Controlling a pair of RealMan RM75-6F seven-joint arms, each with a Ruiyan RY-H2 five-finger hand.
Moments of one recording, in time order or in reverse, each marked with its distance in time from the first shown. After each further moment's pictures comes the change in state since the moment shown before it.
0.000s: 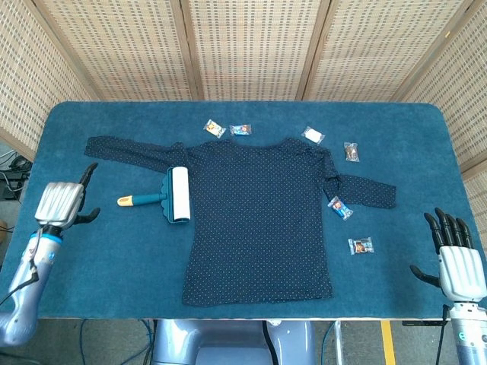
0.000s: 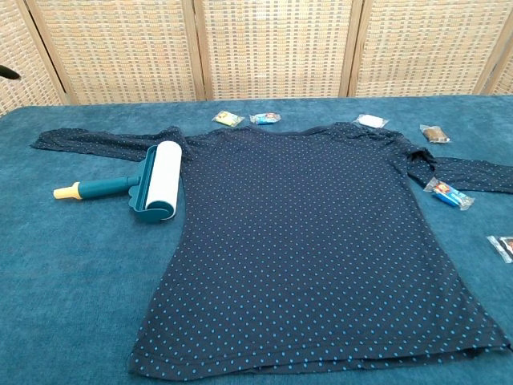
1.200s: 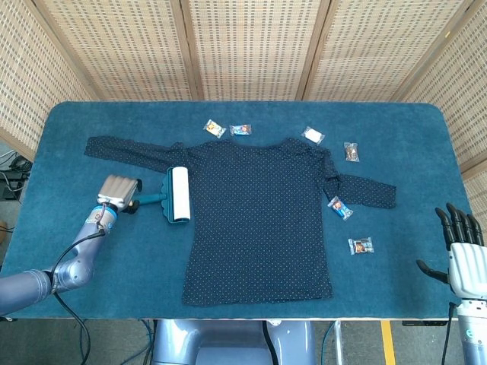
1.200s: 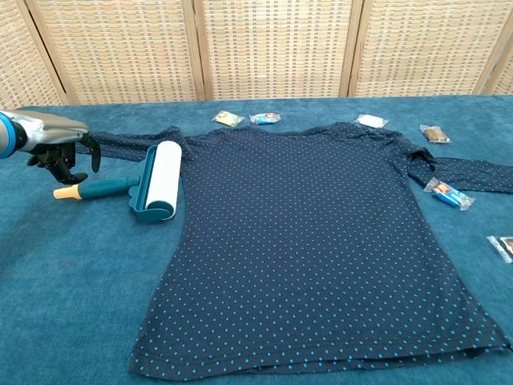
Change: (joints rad) left arm -0.422 -0.211 0.169 0.273 -0.508 -0.266 0.260; right arm -0.003 -0.008 0.022 0.049 0.008 0.025 0.082
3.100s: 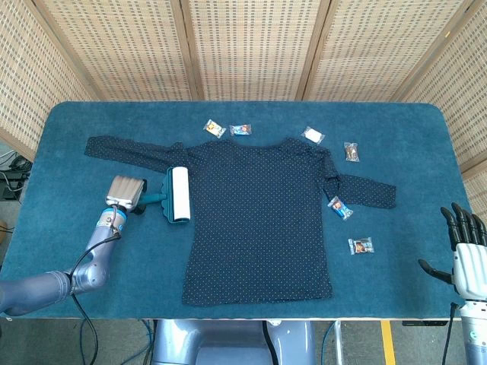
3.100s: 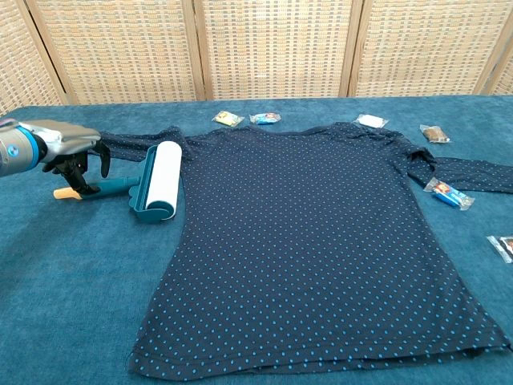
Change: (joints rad) left arm -0.027 -0.130 0.037 0.103 -0.025 0.093 -0.007; right arm -0.009 0.008 0.008 -0.009 0.004 0.015 0.041
